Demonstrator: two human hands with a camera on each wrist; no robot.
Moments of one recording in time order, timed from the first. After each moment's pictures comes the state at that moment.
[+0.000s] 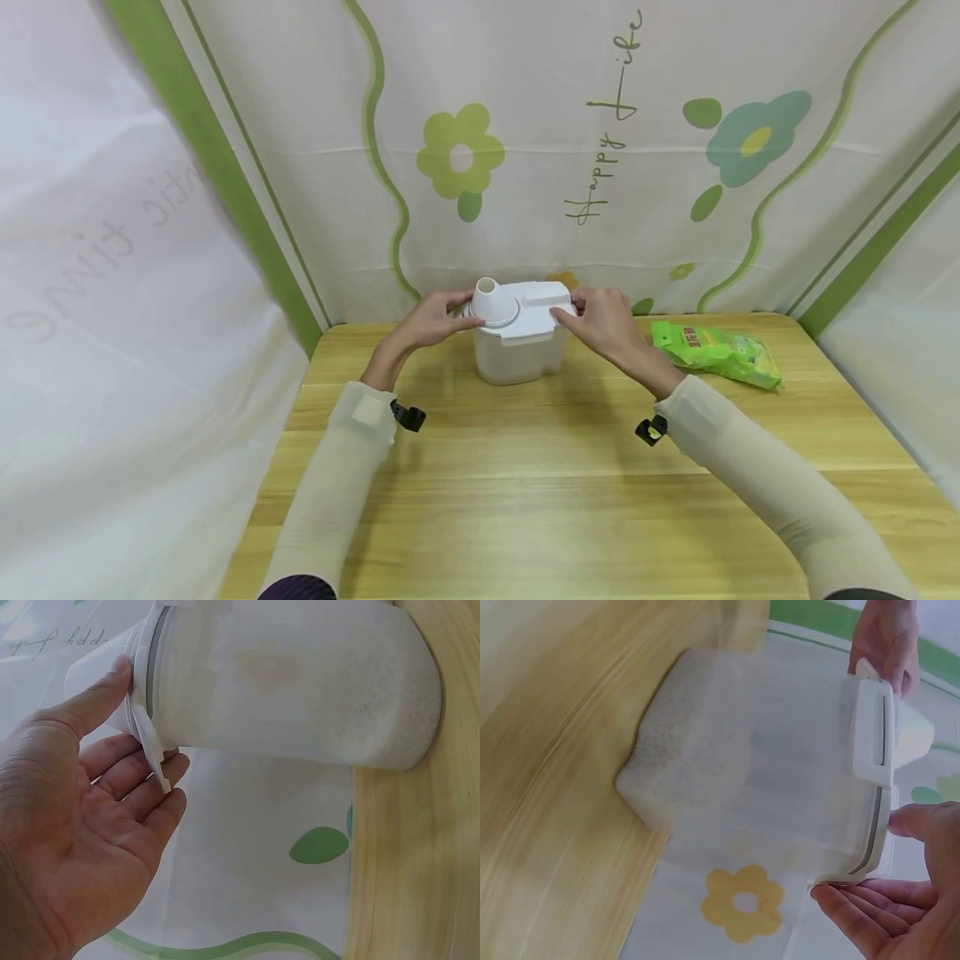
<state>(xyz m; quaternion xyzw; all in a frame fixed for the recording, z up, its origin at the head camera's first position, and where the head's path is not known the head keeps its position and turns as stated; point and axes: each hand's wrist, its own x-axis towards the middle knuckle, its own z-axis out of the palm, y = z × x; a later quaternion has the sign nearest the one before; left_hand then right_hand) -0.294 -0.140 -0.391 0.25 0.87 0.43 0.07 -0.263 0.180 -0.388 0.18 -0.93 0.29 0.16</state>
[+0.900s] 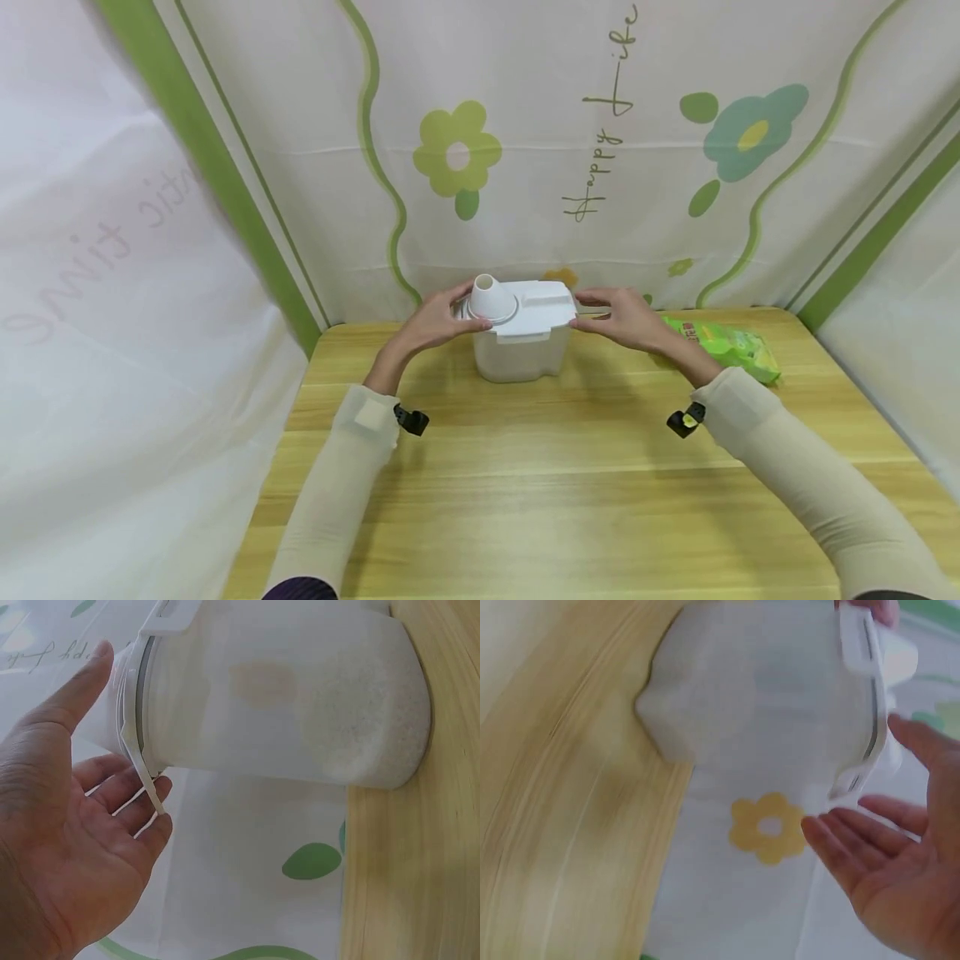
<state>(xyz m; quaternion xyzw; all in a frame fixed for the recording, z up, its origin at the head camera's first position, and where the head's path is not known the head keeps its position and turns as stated) -0.289 -0.133 -0.394 0.24 0.88 0.41 0.04 -0.272 0.231 -0.387 0.25 -0.90 0.36 -0.02</state>
